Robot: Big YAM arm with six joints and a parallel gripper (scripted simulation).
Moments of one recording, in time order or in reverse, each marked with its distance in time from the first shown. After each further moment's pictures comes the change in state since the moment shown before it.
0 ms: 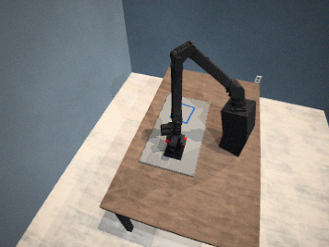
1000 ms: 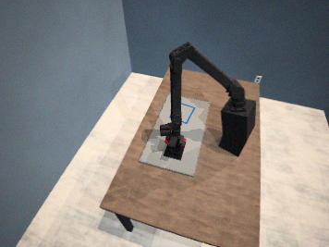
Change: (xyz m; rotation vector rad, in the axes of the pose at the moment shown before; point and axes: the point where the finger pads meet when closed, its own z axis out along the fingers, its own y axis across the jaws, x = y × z) arm -0.002 -0.006 0.007 0.011 -0.005 0.004
